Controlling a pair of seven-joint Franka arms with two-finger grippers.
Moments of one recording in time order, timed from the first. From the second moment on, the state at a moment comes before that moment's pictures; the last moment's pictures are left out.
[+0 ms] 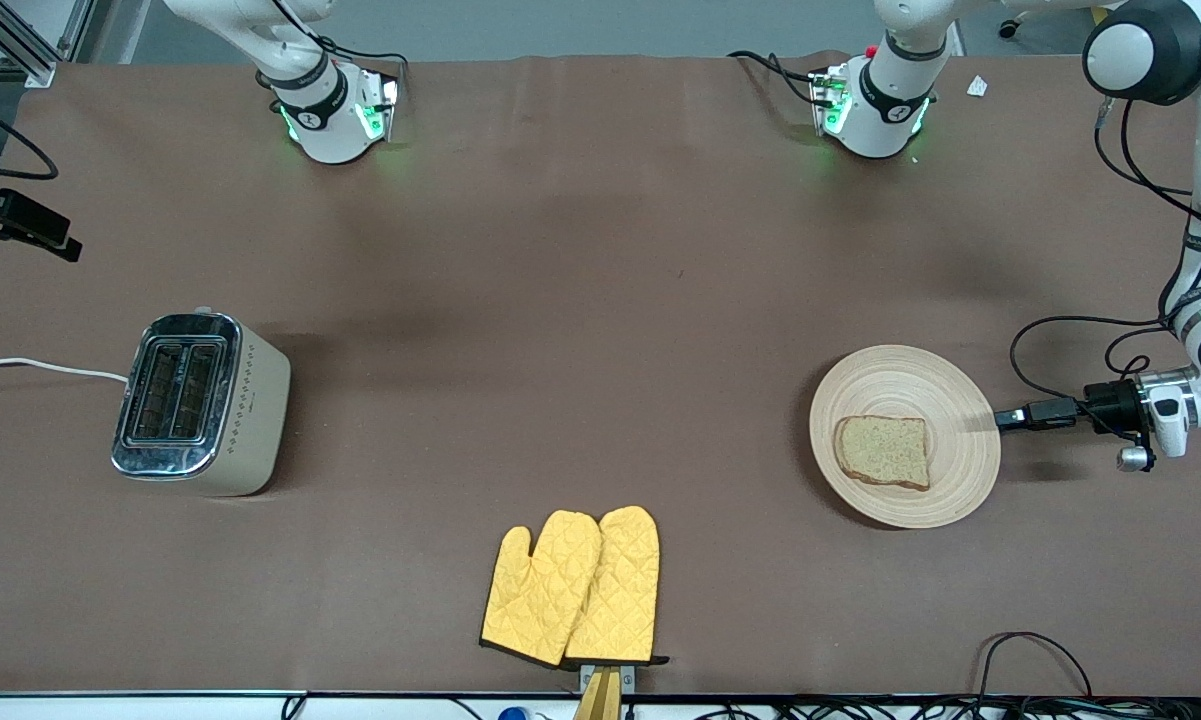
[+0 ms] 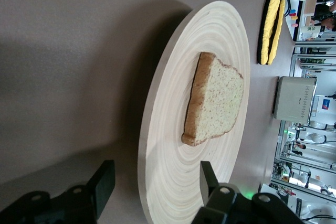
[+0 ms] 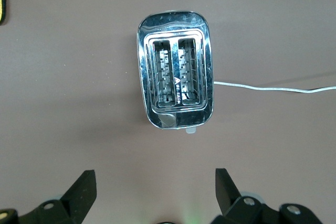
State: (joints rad) left arm 0.47 0.86 -0.01 -1.49 -0.84 1.71 0.81; right arm -0.01 0.00 -0.07 -1.52 -0.02 1.45 0.01
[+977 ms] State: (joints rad) left arm 0.47 0.90 -0.02 -1.49 -0.87 1.70 0.90; right arm -0.01 0.00 -0.07 -1.52 -0.02 1.44 0.01
